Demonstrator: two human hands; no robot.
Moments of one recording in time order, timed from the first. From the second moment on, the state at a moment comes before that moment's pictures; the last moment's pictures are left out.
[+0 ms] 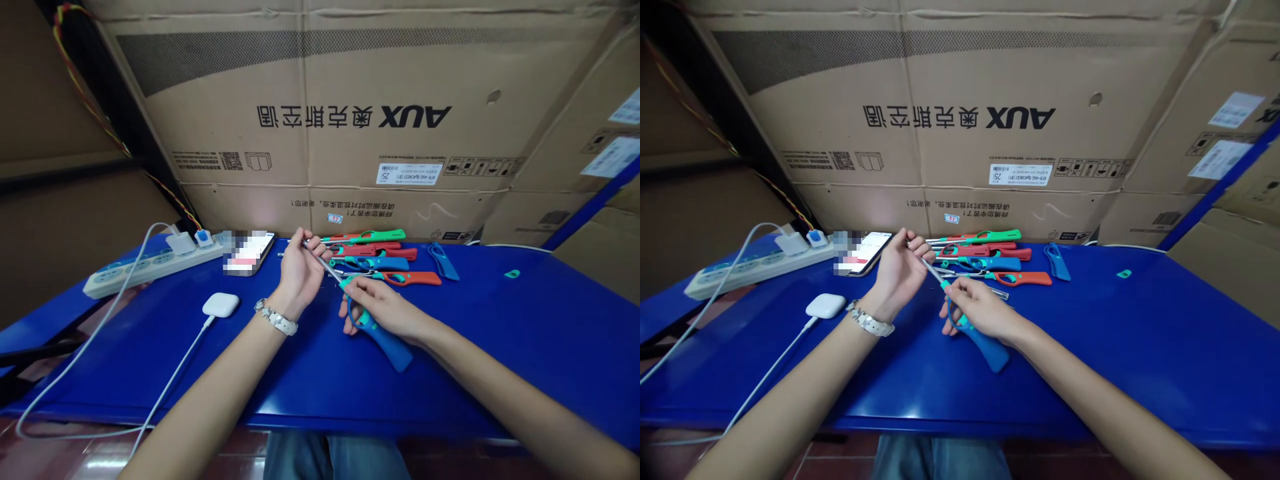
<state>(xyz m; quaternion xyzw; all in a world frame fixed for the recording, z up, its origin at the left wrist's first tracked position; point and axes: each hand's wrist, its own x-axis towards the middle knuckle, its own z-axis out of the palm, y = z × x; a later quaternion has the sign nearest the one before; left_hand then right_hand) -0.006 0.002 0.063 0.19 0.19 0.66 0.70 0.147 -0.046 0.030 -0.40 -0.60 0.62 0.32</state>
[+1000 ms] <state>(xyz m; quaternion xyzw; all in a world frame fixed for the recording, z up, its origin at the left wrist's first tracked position) -0.021 0.024 0.054 0.13 0.23 0.70 0.66 0.155 -0.044 0.032 -0.43 -0.57 0.69 0.13</state>
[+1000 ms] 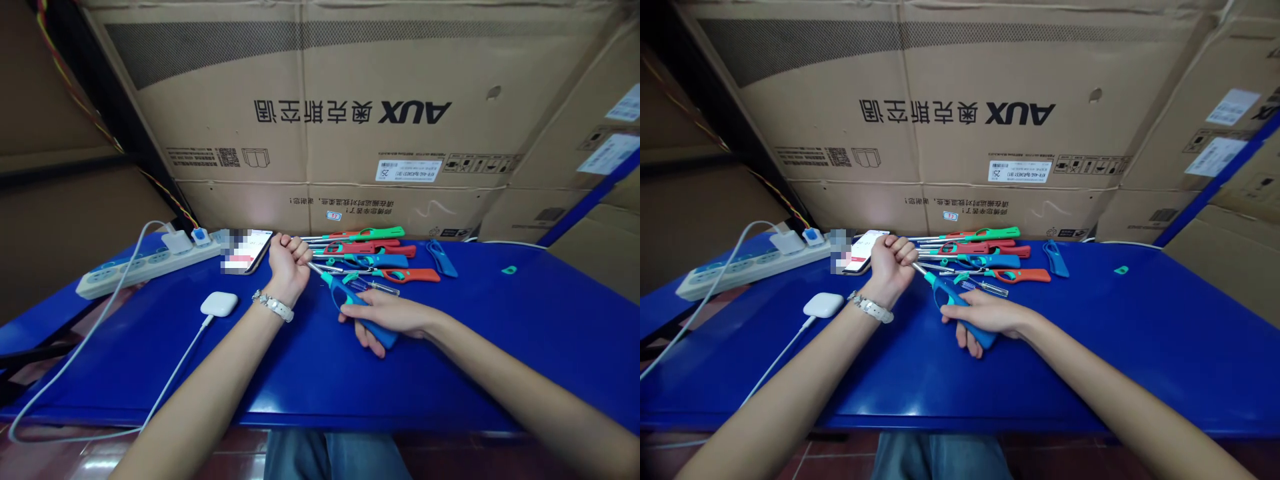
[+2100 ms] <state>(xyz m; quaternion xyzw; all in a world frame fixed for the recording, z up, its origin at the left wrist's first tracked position) -0.011 0.006 0.024 0.90 0.33 0.27 0.03 0.176 -0.072 0.036 -0.55 -0.65 0.48 0.18</state>
